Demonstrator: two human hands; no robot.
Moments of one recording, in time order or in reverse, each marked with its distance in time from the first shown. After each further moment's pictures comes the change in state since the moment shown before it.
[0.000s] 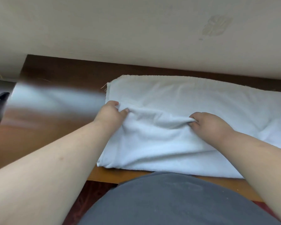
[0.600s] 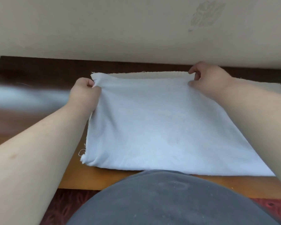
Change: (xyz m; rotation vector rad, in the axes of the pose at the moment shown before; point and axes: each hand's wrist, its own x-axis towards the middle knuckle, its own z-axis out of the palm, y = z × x) left_hand 0.044 0.033 -0.042 -0.239 0.230 0.006; right_hand 0.083 -0.006 -0.097 0.126 0.165 0.006
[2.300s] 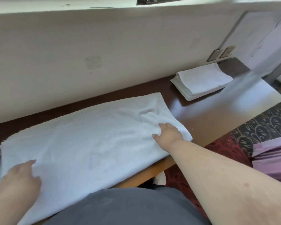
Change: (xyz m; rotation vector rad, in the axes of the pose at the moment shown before) left_hand -0.063 -0.108 -0.026 0.785 -0.062 0.497; right_hand -0.227 0.098 0.064 0.057 0.044 0.566
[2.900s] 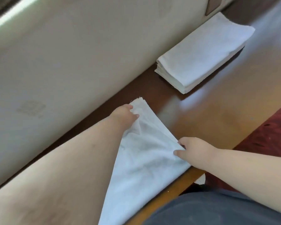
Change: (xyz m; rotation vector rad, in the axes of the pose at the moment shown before) left_hand 0.094 0.528 0.008 0.127 -0.476 0.363; right_hand 0.088 0.156 -0.018 0.345 -0.320 -0.088
